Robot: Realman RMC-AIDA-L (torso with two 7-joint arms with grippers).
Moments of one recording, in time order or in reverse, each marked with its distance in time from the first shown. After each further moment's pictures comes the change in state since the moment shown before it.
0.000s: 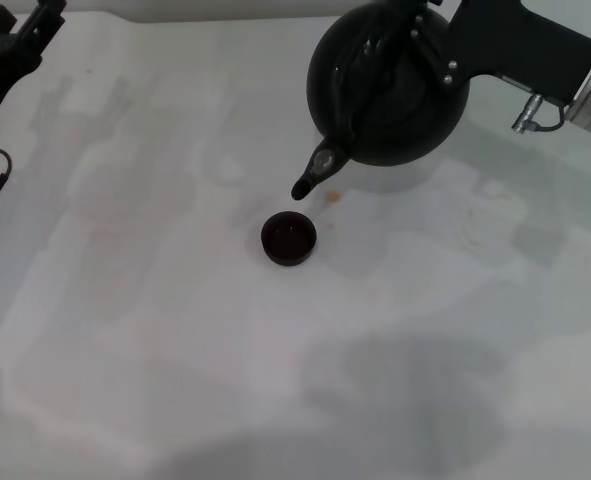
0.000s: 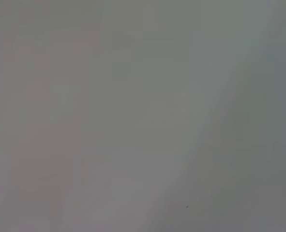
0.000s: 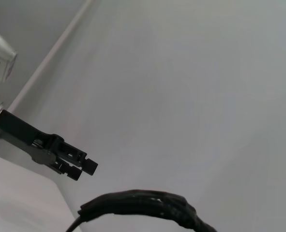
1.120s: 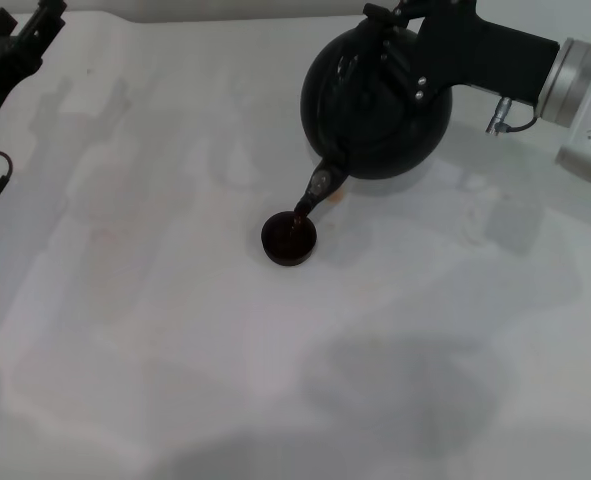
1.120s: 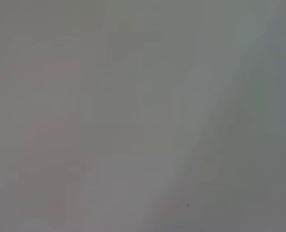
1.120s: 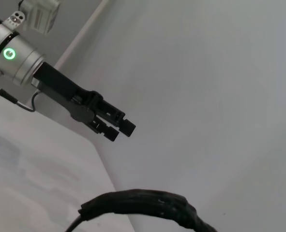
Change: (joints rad) left arm 0.002 -0.002 0.000 -0.002 -0.002 0.000 0.000; right arm 0.057 0.000 -0.140 -0.009 0.012 -0.136 0.000
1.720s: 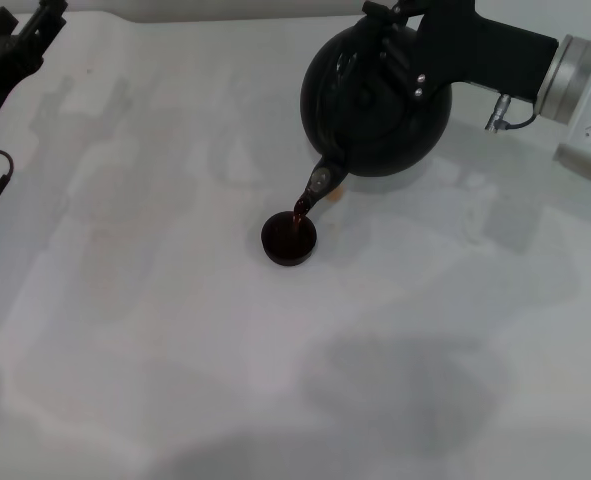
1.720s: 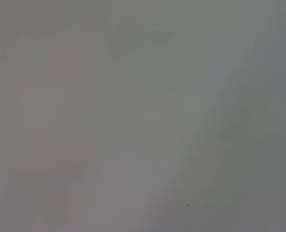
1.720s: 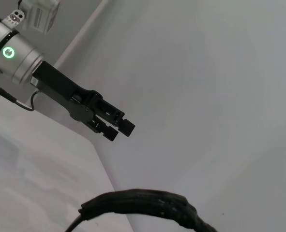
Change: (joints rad) left arm -0.002 -0.001 0.000 -0.002 -0.002 0.000 0.000; right arm 0.004 0.000 -0.012 -0.002 0.012 -0.005 0.000
